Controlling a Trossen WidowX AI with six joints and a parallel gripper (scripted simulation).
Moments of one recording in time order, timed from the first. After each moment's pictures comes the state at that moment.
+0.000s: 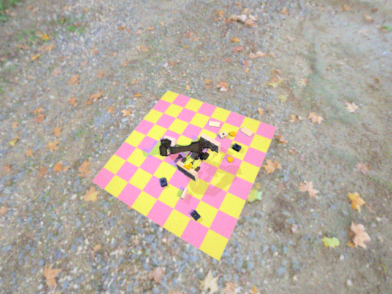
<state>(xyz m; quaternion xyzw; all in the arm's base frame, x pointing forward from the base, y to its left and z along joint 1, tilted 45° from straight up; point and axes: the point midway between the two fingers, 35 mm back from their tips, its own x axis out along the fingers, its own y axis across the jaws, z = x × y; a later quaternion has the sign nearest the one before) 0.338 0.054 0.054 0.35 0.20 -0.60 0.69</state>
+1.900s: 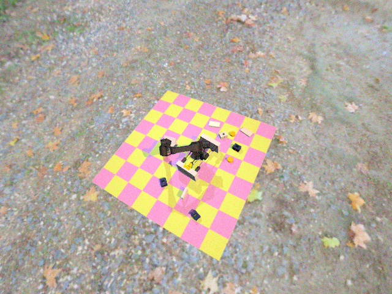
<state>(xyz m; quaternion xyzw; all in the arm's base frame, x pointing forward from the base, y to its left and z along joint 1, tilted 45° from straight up) 0.338 0.055 0.054 0.35 0.20 -0.60 0.69</state>
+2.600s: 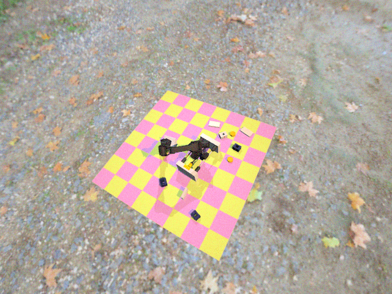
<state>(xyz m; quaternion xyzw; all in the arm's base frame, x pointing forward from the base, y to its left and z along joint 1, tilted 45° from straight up) 0.339 0.055 0.055 0.36 0.19 -0.59 0.70</state>
